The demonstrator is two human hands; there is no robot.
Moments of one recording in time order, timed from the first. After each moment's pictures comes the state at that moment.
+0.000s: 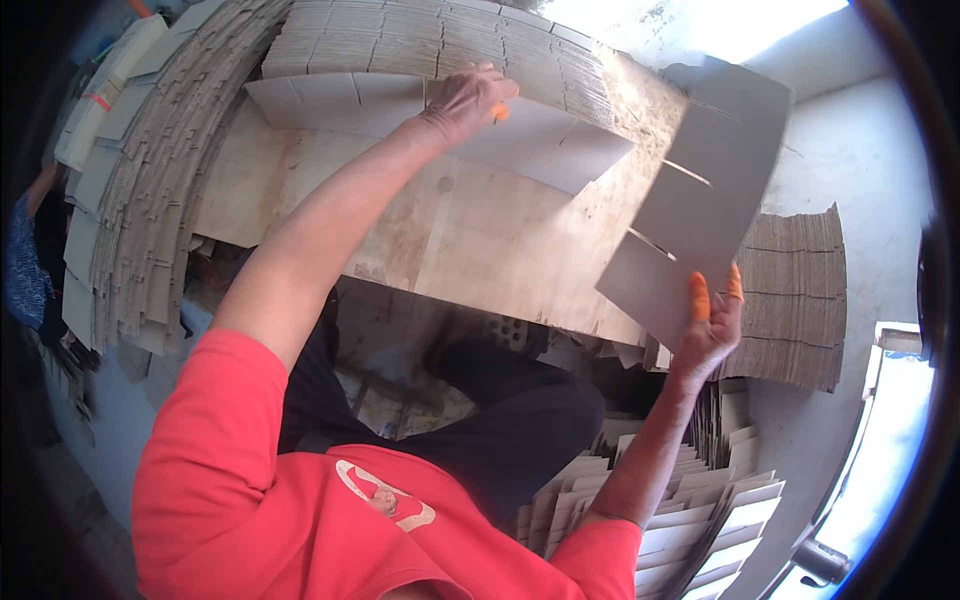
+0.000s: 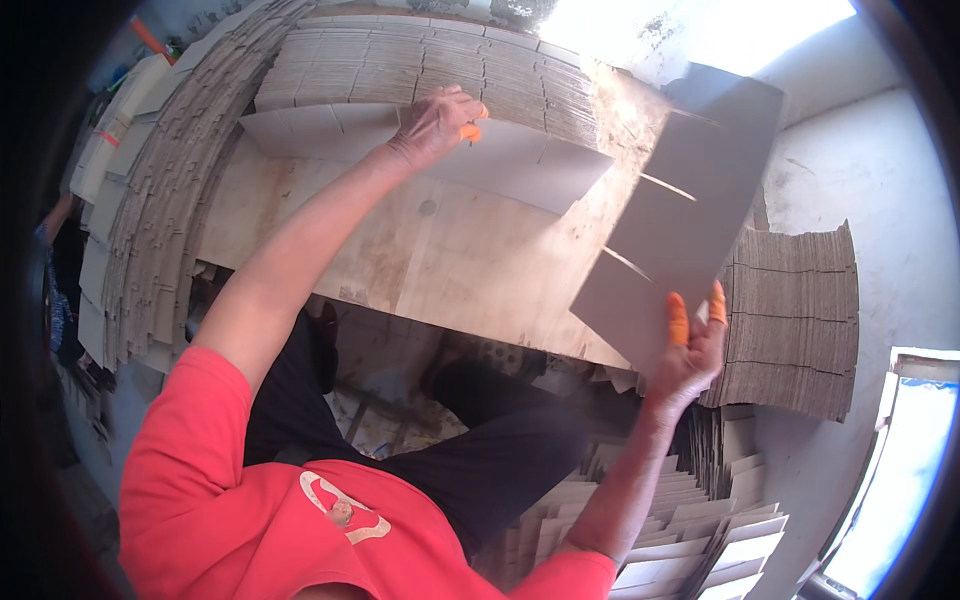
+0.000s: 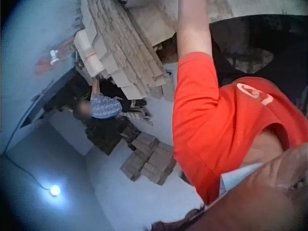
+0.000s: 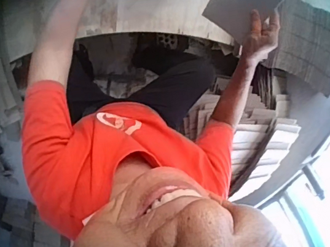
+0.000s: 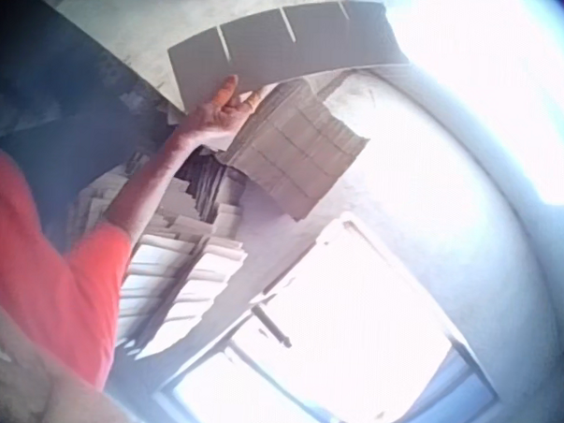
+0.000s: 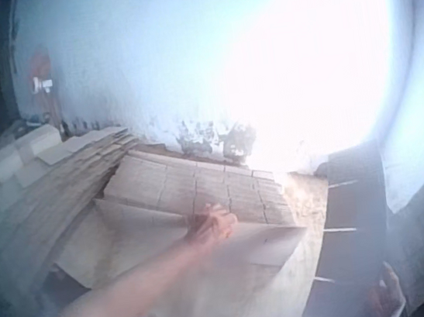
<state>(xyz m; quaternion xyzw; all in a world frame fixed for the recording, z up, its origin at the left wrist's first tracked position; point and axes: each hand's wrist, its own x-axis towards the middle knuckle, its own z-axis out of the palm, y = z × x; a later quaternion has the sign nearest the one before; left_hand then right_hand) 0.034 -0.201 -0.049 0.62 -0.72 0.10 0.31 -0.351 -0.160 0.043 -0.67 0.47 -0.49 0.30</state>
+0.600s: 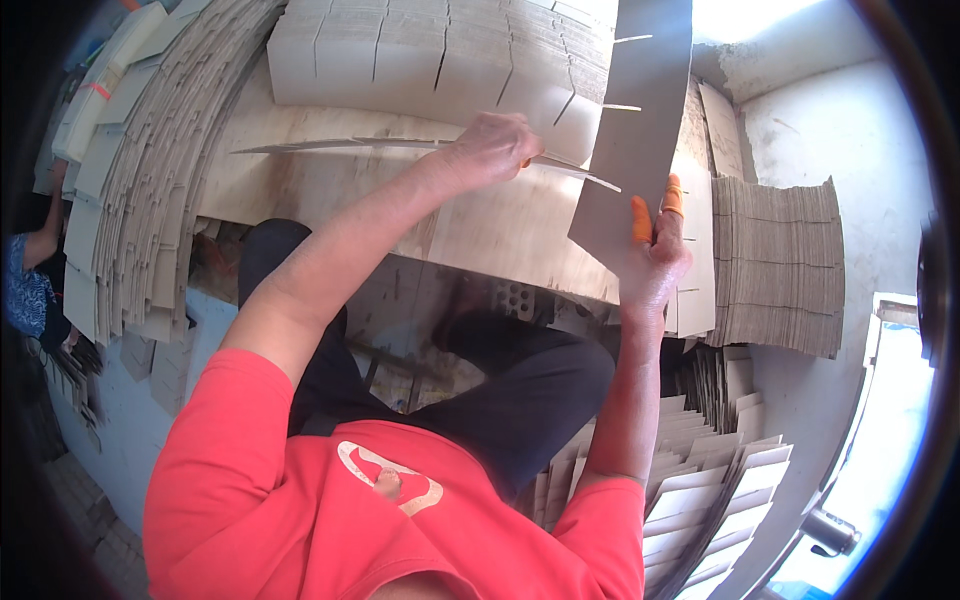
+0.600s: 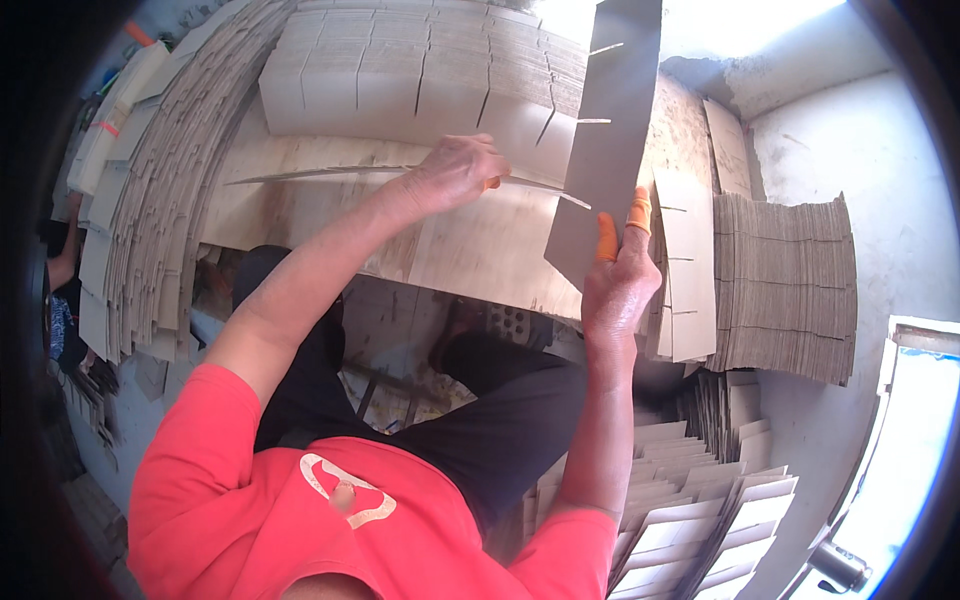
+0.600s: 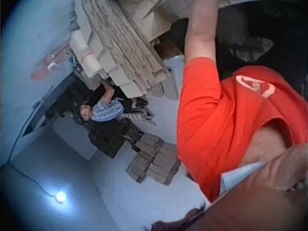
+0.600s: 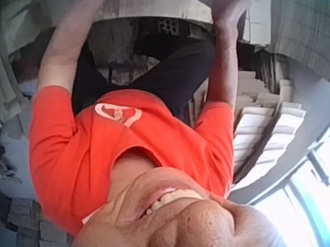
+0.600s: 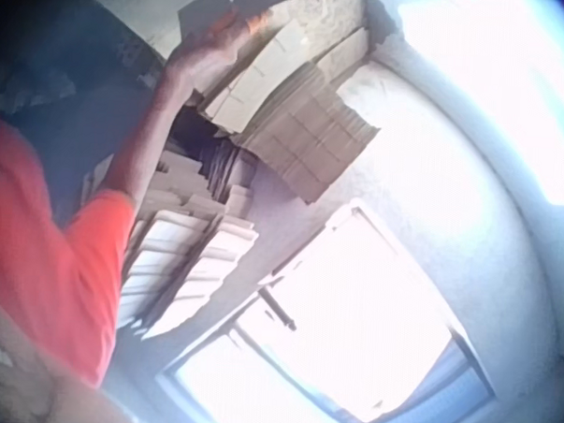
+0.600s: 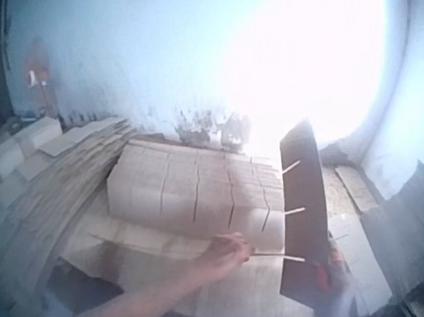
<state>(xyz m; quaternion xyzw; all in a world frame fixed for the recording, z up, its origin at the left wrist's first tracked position) -0.033 -0.129 -0.042 0.56 -0.77 -0.01 0.31 -0.266 -0.128 0.037 -0.77 0.50 -0.36 0.14</state>
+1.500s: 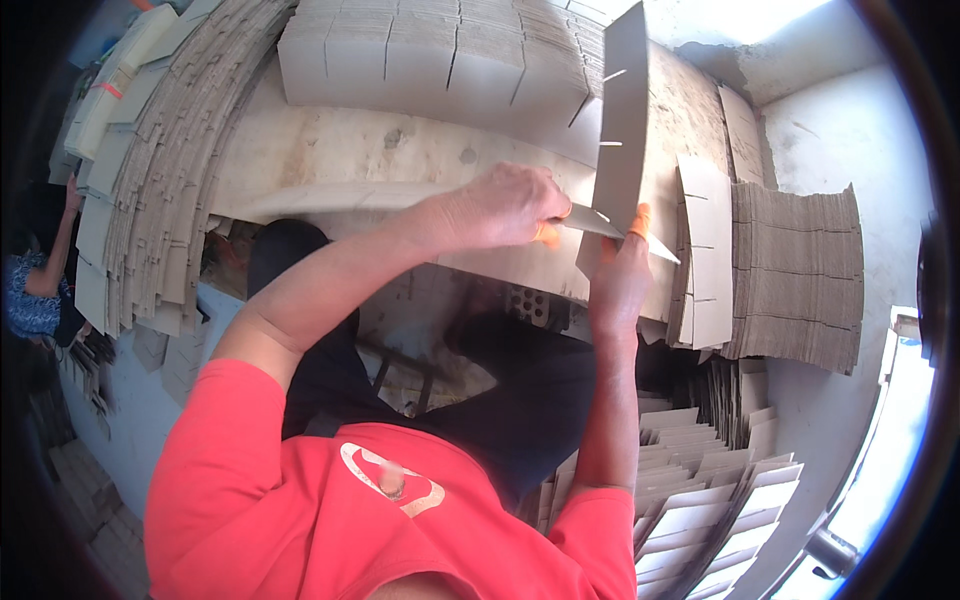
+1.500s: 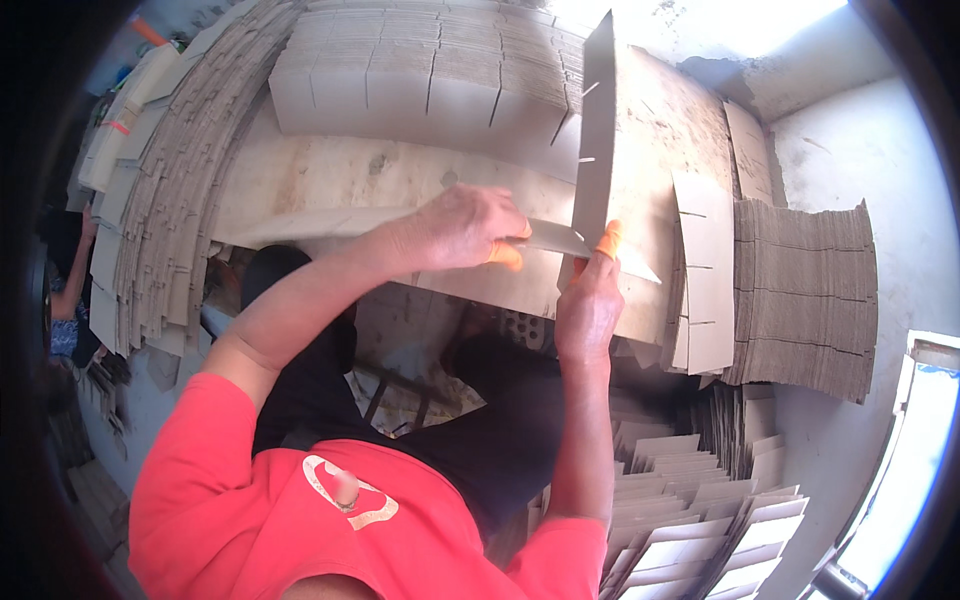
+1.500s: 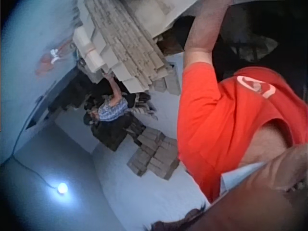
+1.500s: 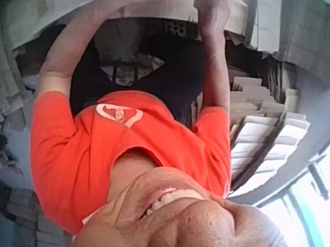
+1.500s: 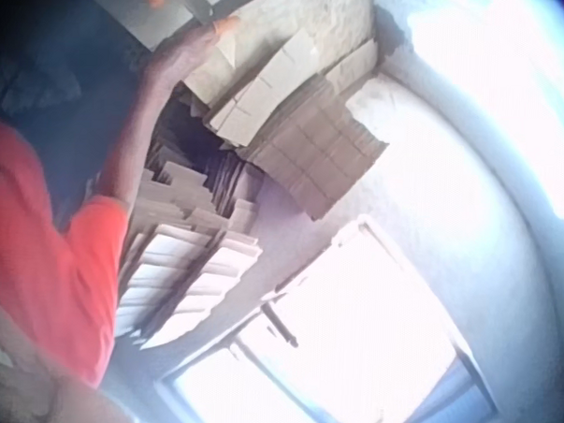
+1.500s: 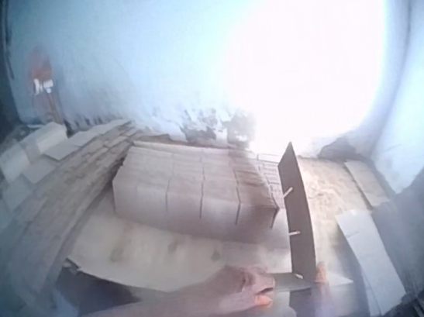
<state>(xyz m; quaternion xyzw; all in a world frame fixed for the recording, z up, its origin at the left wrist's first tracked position) -0.069 -0.079 -0.002 0.50 -0.80 -0.15 0.30 -0.272 -0.110 -0.021 -0.82 0.50 -0.25 0.12</state>
